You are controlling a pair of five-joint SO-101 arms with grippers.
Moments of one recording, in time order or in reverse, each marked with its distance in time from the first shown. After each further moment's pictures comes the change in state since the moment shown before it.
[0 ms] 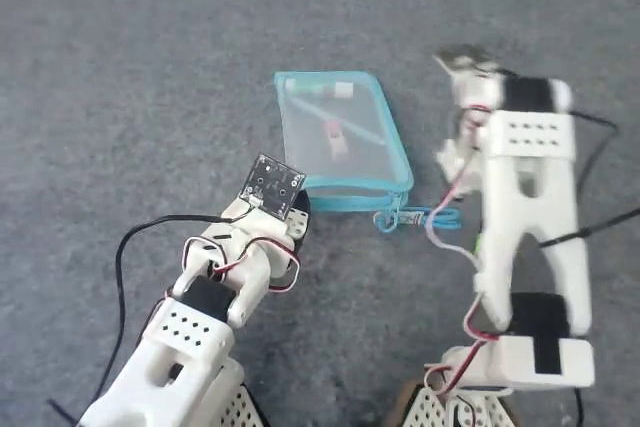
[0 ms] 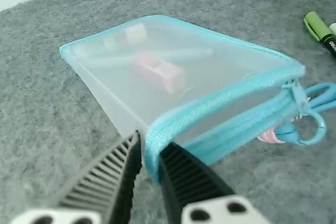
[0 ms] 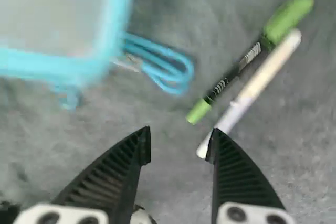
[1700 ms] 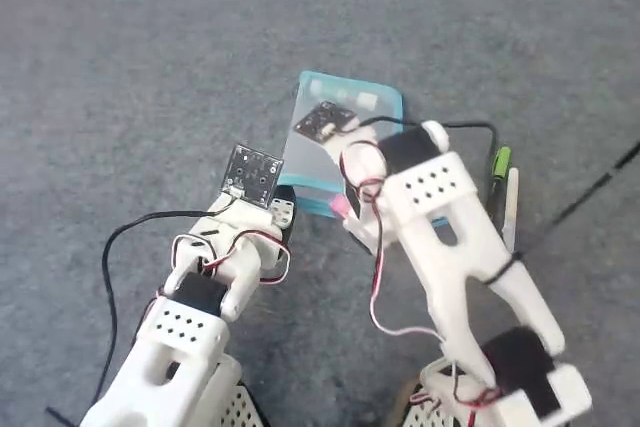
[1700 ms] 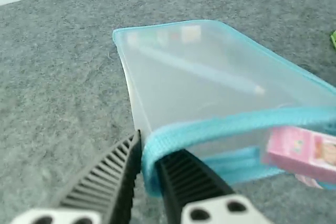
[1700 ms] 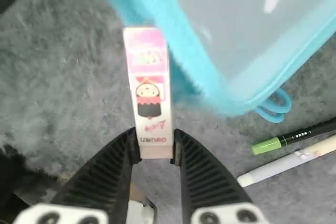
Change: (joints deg) left arm -4.6 -0.1 -0.9 0.0 2.9; right arm -30.6 -8.2 10.5 -0.7 -1.8
